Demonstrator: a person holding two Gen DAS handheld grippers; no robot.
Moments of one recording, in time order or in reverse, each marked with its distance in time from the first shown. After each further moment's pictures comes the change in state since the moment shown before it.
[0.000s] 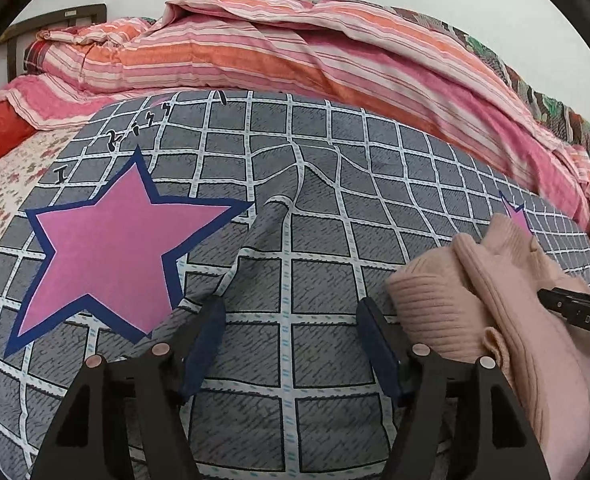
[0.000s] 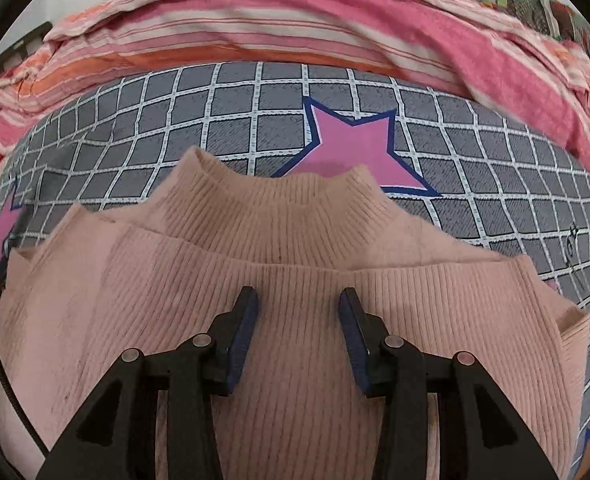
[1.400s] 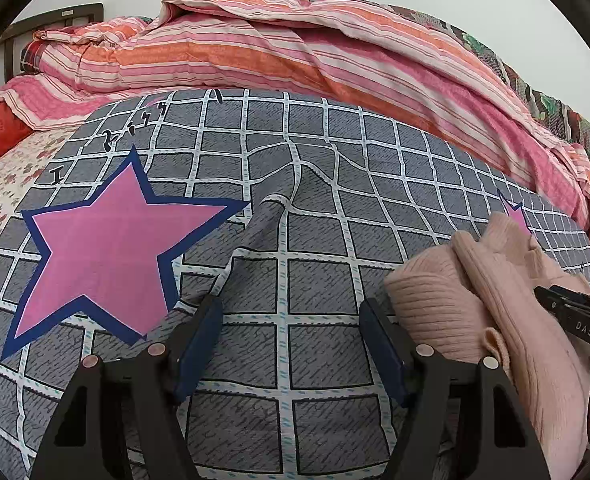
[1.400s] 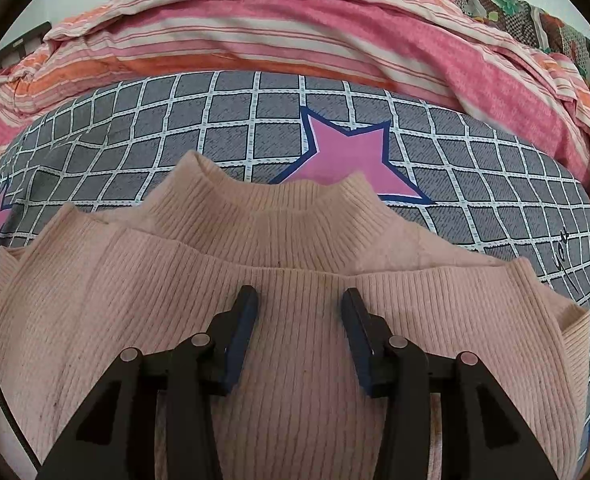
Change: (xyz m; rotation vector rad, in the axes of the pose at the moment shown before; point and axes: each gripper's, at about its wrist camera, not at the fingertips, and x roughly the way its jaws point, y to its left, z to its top) left arm 0.000 -0.002 -0.001 0.005 0.004 -0.001; right arm -0.004 0.005 -0.005 -0.035 -0.074 -0.055
